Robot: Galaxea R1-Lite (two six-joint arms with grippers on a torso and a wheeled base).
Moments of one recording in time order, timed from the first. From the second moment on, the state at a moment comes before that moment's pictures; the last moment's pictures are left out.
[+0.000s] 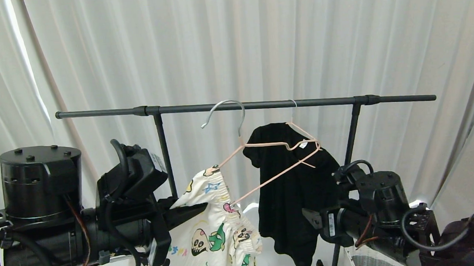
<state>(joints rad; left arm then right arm) -0.46 1.39 -0.57 -0.38 -0.45 0.42 0.75 1.88 -0.52 -0.85 -0.24 0.38</state>
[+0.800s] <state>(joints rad) -0.56 1.39 -0.64 -0.38 -0.45 0.37 1.05 1.90 -0.56 -0.85 -0.25 0.41</state>
